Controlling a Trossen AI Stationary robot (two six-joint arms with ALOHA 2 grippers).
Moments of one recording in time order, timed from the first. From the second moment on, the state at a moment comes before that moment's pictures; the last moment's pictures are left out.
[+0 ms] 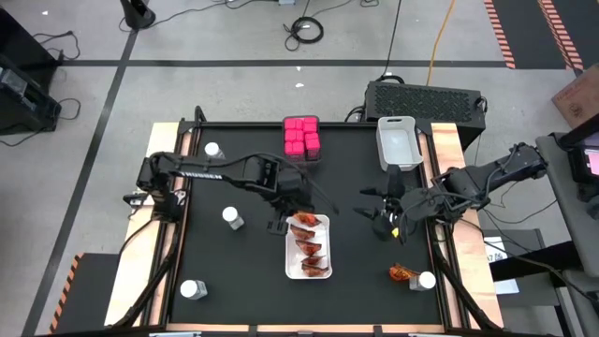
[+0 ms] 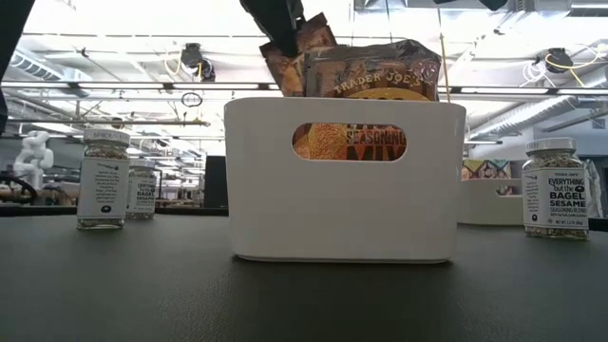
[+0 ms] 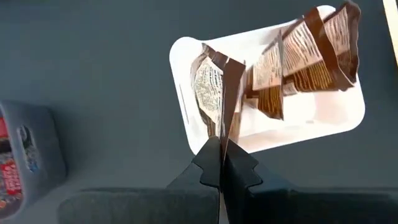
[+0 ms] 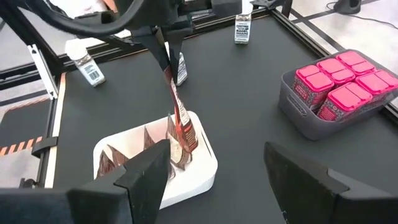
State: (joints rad) left arm -0.06 1.84 1.84 -1.15 0.08 0.13; right arm 0.41 1.09 1.16 -0.73 0.53 0.57
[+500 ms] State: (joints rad) left arm -0.07 1.95 1.83 -1.20 0.11 0.11; right arm 0.42 1.09 1.16 -0.75 0.52 0.56
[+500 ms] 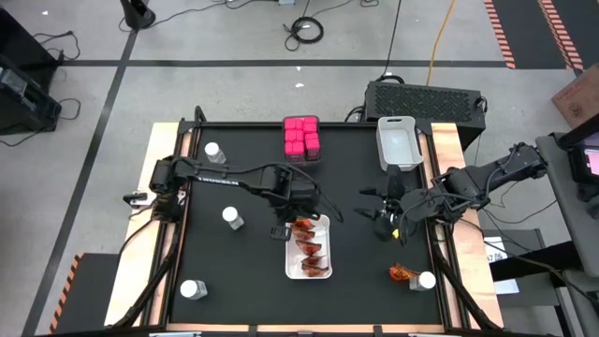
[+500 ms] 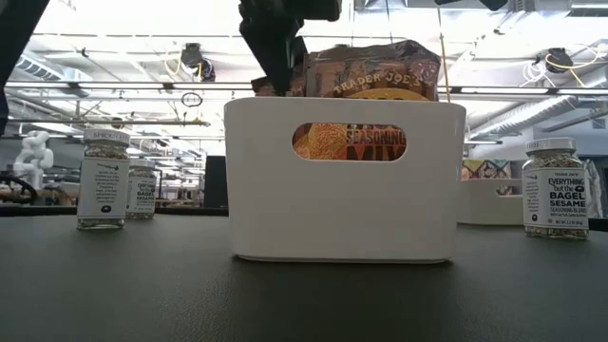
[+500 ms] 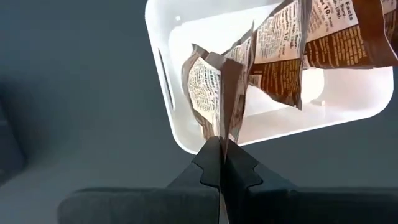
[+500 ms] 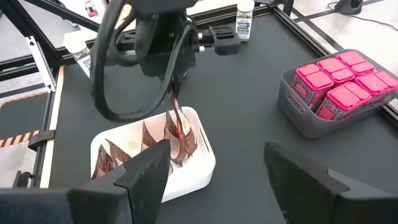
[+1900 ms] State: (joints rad) left arm -0.05 2.00 1.84 -1.17 0.18 0.11; right arm 0.48 1.09 1.16 -0.82 0.40 0.61
